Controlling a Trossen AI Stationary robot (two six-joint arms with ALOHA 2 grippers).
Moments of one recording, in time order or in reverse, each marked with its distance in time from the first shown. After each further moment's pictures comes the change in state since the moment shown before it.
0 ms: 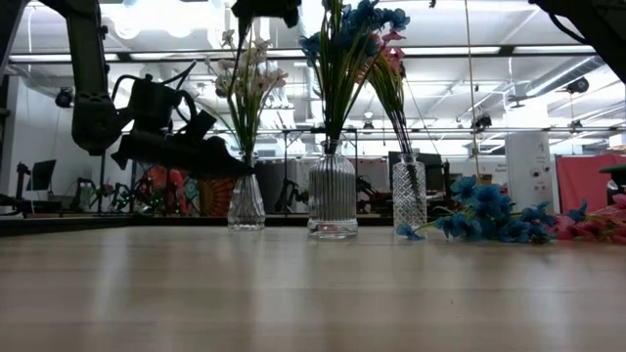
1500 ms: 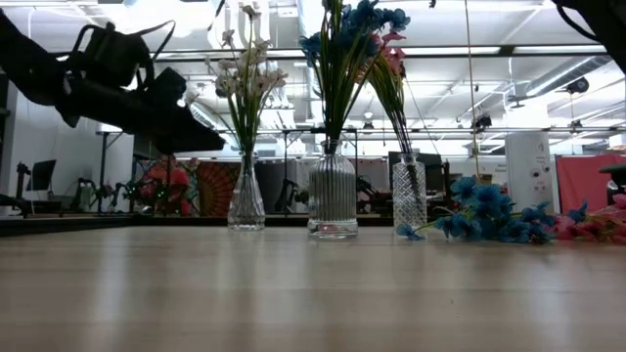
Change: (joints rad) left arm -0.195 -0.698 -0.112 -0.683 -0.080 -0.088; right arm 0.042 -0.052 0.091 0.000 -0.125 0.148
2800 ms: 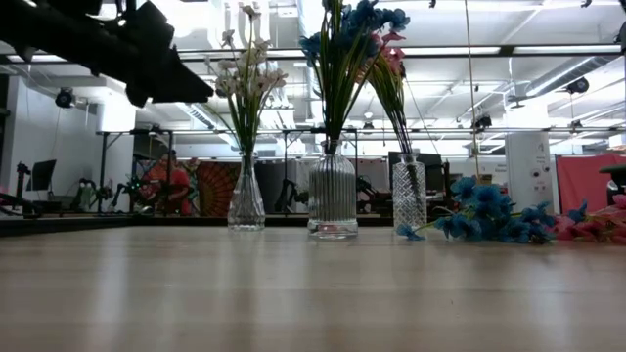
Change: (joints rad) left arm -0.579 -0.238 0.165 -0.405 -0.770 -0.160; right arm 0.224 -0.342 -0.075 -0.076 0.399 0.049
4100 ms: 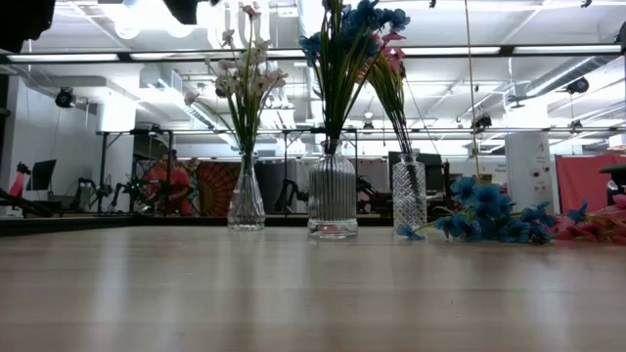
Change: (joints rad) left arm -0.613 1.176 0.483 1.358 -0.355 0.569; right arm 0.615 0.041 -0.870 0.865 0.717 -0.116
